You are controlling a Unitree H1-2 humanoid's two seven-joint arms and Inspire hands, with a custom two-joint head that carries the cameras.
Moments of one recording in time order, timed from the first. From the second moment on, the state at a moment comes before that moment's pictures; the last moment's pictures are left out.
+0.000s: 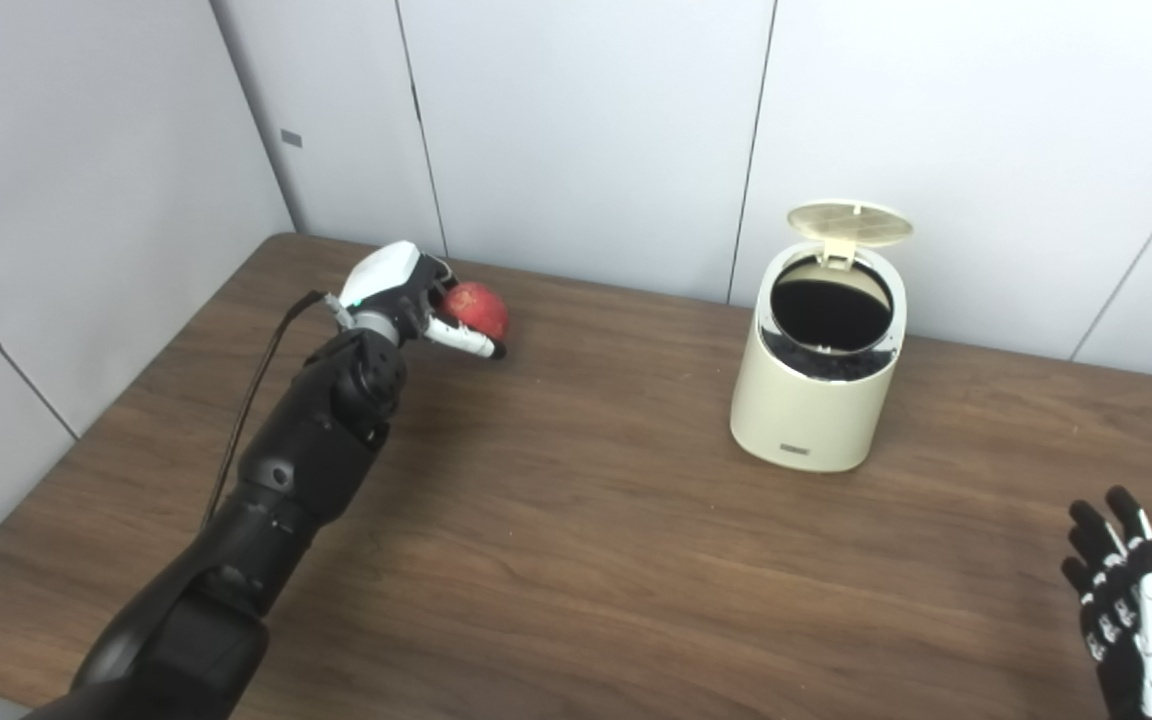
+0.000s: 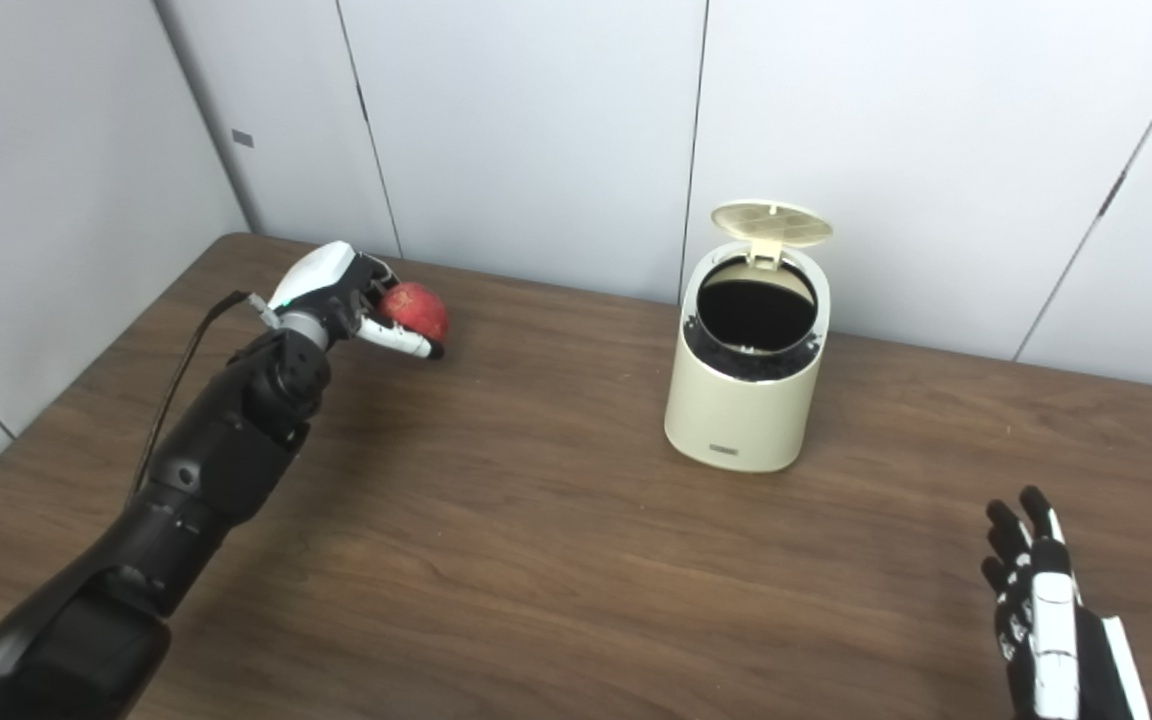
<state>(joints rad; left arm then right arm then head) -0.54 0.51 -0.12 0.32 0.58 0.42 -0.10 0.10 -0.11 -0.06 -0.41 0.09 0.29 0.05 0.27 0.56</state>
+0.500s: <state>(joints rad) -0.32 0.23 -0.08 -0.04 0.57 0.33 0.12 0.11 -0.11 -0.06 -0.32 0.08 0.18 0.05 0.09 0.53</state>
